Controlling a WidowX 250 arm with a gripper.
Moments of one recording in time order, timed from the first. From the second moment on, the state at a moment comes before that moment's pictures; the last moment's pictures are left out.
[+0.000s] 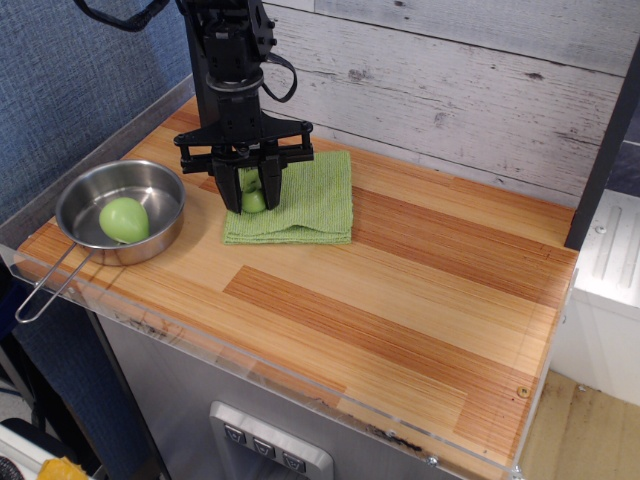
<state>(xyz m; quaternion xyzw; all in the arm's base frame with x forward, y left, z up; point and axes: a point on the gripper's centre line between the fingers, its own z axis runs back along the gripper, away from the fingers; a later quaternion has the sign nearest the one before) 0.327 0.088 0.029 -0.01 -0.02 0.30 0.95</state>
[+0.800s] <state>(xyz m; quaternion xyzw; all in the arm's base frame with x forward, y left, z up) 0.323 0.053 0.102 -0.04 -0.10 0.26 0.96</state>
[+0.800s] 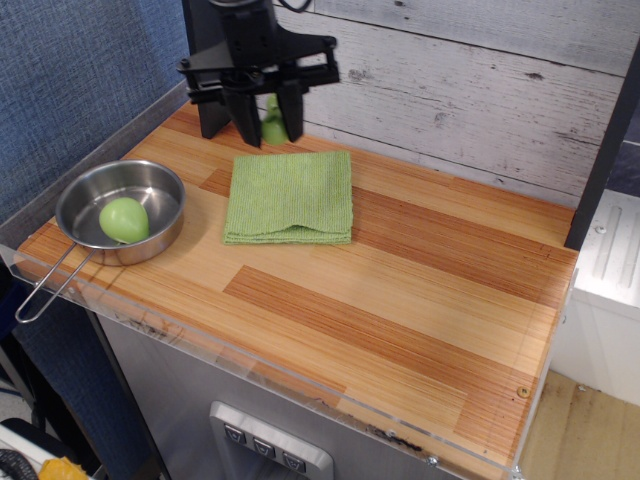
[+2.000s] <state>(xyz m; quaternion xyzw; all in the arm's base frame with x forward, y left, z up) 0.286 -0.042 0.042 -0.01 -0.04 0.06 1.00</state>
